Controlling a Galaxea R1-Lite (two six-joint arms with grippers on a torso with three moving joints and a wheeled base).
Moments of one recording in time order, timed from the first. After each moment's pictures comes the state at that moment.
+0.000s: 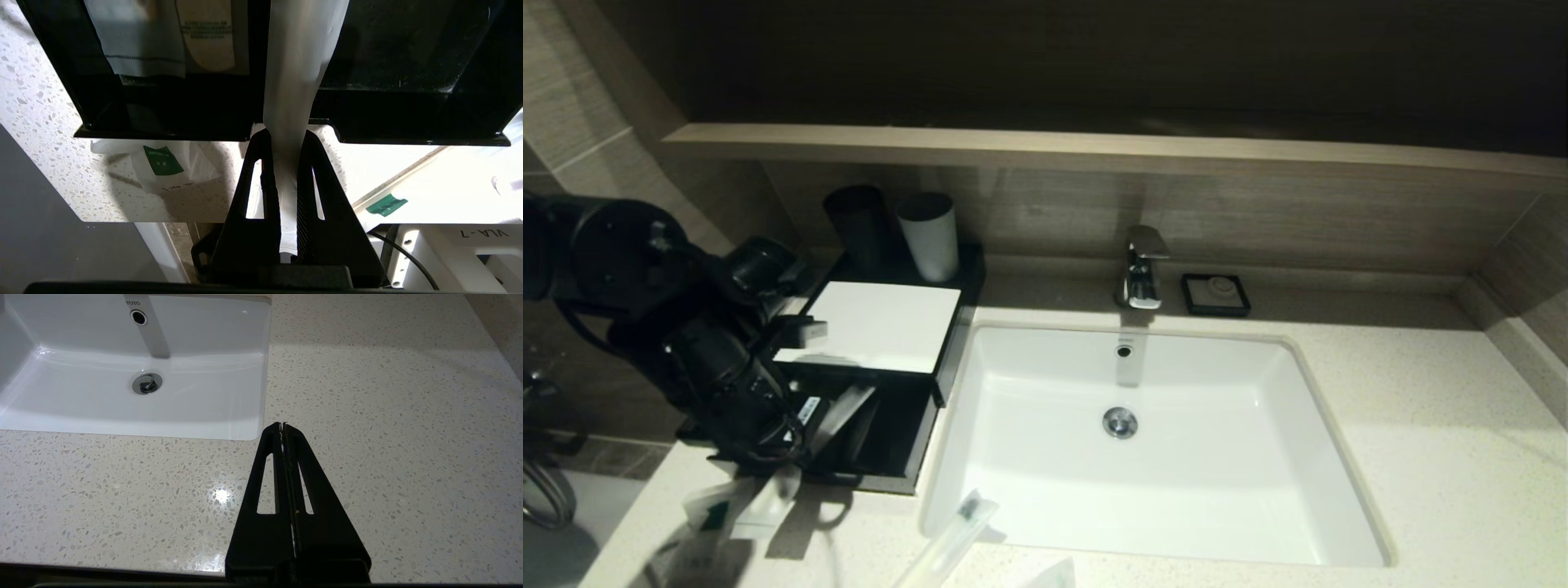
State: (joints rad) left arm -0.19 1.77 -1.34 0.89 -0.01 -0.08; right arm 0.00 0.00 0.00 0.01 -0.01 0.00
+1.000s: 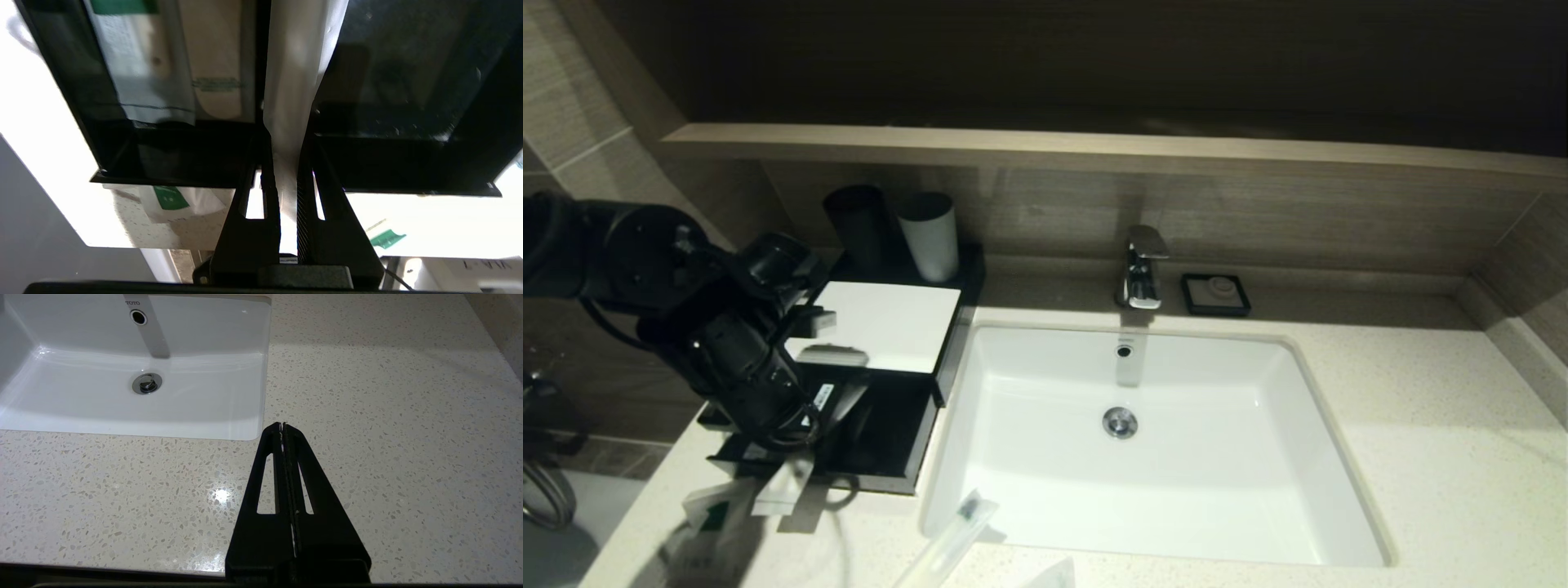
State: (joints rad) left arm -0.19 1.81 -1.36 0.82 0.02 -0.09; right arm 0.00 0.00 0.00 0.01 -0.01 0.00
